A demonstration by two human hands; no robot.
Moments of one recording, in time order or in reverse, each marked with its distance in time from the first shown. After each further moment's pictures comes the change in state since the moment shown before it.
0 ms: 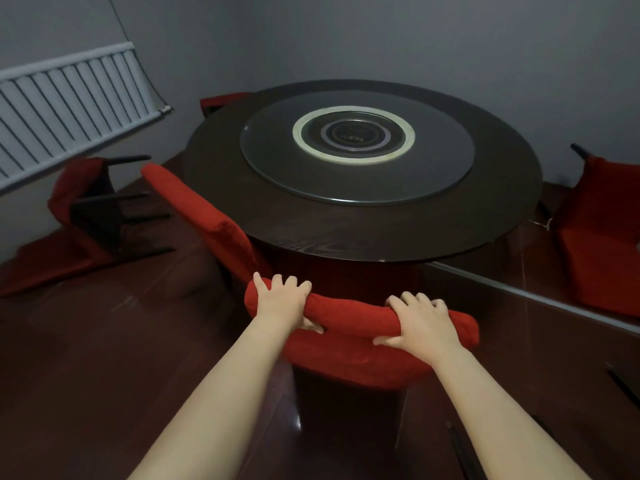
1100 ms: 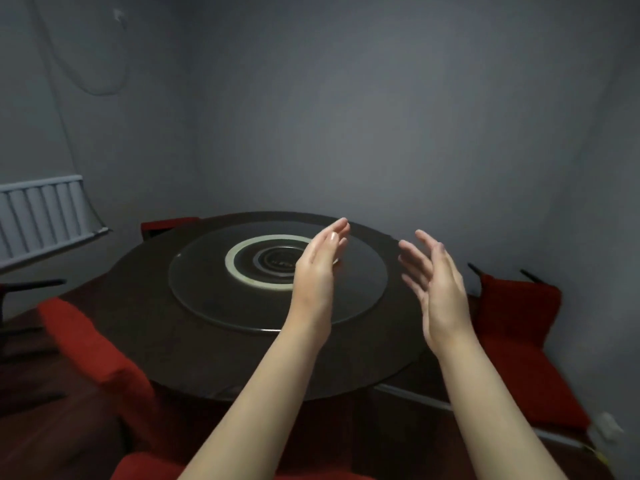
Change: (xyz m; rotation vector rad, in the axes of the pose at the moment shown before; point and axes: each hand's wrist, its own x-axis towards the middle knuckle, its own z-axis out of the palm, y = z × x) left_hand -0.018 0.179 -0.277 -1.906 0.605 0.659; right_hand 0.013 0.131 -0.261 1.568 0.882 0.065
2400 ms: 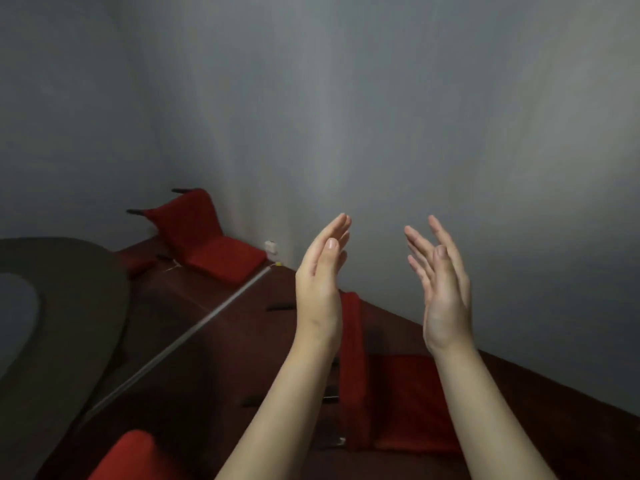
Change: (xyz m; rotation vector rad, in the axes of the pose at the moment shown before) left_hand -0.310 -0.007 0.193 -0.469 -1.010 -0.360; right_hand -0.376 -0.110 -0.202 -0.429 1.131 -0.335
